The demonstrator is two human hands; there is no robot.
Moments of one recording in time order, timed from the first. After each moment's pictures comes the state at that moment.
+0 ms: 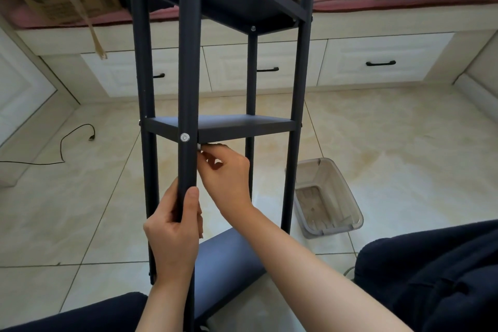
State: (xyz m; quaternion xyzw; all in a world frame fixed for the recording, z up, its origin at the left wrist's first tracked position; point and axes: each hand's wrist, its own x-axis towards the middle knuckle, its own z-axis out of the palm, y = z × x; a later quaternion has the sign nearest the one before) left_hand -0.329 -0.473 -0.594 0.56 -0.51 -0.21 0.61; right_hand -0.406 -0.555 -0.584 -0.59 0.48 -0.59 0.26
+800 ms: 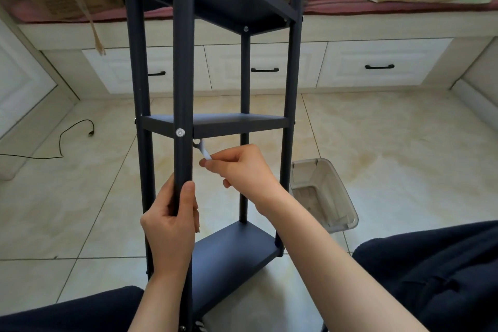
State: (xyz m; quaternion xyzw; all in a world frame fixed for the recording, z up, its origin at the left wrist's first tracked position) left_hand -0.332 -0.469 -0.588 0.56 -0.50 -0.21 0.62; right_hand -0.459 -0.533 -0.526 -0.55 0.53 -0.35 0.54
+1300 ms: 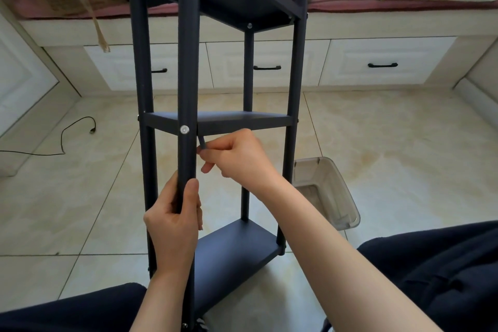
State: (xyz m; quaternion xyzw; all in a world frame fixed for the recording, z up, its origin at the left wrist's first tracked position) left_hand -0.335 -0.469 -0.589 0.58 -0.49 -0.23 0.61; right_hand -0.451 -0.545 -0.516 -0.60 0.52 -0.34 0.50
